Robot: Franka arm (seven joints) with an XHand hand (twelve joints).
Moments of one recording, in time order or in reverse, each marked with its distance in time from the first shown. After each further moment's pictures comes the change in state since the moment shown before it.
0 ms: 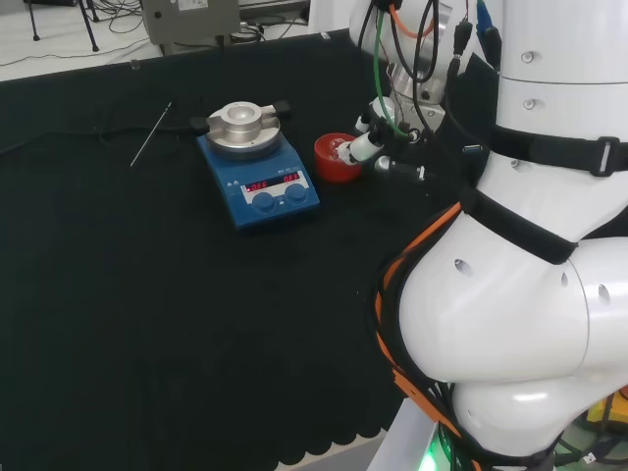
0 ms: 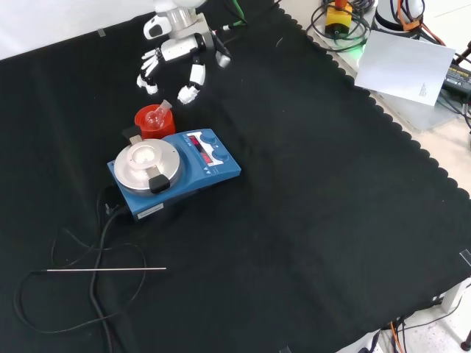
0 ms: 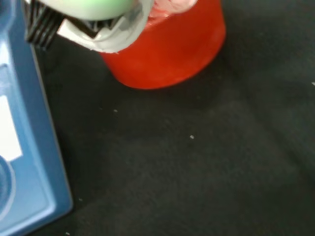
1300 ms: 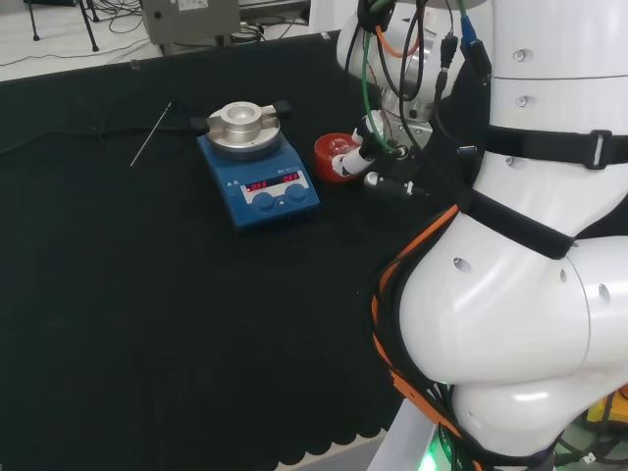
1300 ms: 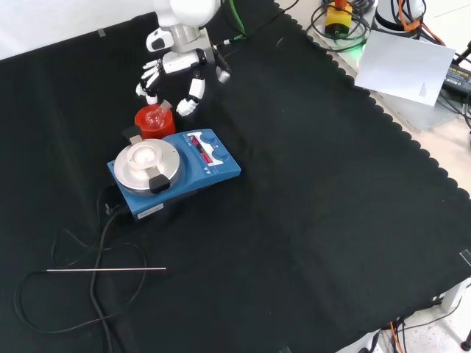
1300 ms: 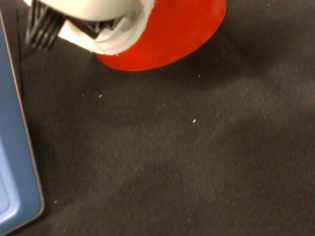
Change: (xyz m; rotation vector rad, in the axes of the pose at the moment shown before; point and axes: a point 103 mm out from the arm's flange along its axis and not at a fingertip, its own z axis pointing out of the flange) arm 0.003 0.015 0.029 -0.053 -0.015 0.025
